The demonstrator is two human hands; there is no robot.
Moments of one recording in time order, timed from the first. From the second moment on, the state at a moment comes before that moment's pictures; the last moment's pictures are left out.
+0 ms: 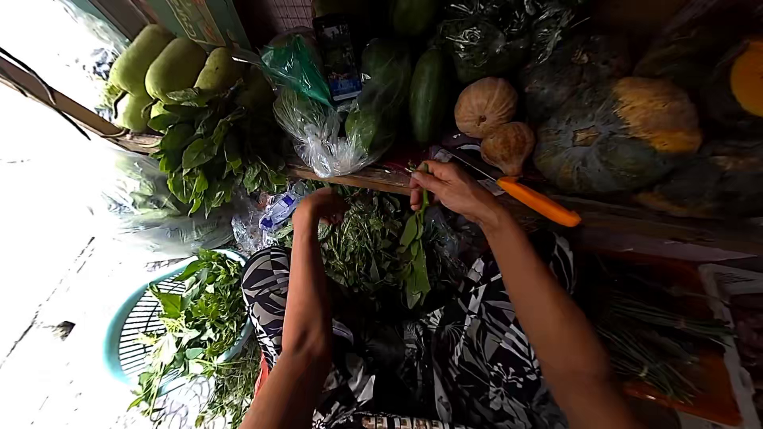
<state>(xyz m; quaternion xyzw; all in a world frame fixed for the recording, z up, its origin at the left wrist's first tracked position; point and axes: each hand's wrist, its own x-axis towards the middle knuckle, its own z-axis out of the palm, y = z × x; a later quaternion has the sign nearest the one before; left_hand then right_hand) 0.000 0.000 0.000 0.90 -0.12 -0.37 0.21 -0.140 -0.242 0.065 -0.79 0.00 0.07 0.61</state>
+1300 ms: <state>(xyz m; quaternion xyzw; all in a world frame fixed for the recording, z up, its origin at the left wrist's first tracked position) -0.141 -0.040 -0.118 0.83 -0.12 0.03 0.54 -0.134 -0.208 -0.019 -0.84 0.16 0.20 0.48</state>
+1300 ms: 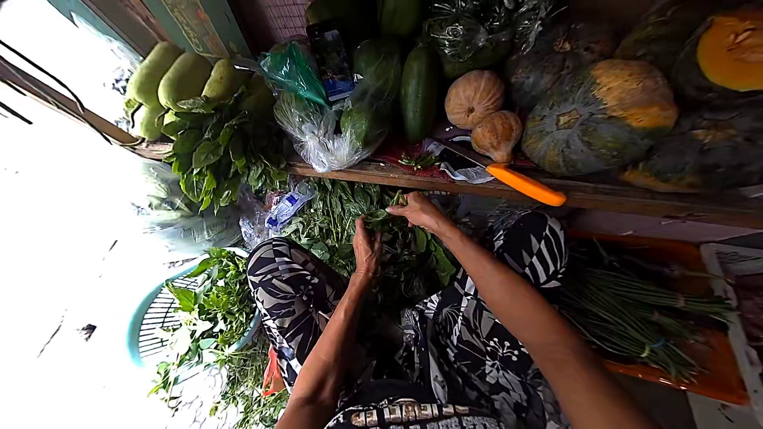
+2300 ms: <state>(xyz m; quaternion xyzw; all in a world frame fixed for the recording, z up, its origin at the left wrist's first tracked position) -0.097 -0.020 -0.078 0.85 -0.28 0.00 0.44 -0.127 -0.214 -0.014 -0.93 0.01 0.02 0.36</state>
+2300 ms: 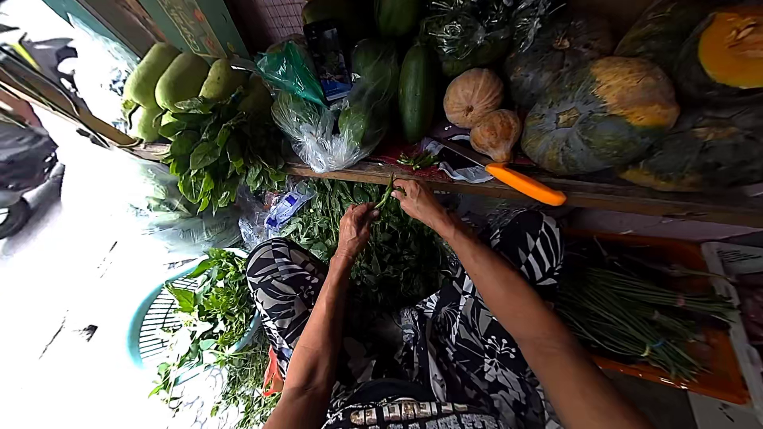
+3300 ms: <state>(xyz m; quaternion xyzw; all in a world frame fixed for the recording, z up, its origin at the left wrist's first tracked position) -0.105 -0.045 -0.049 0.57 -0.10 -0.27 0.77 -0.123 -0.238 0.012 -0.72 0.06 0.07 0.68</state>
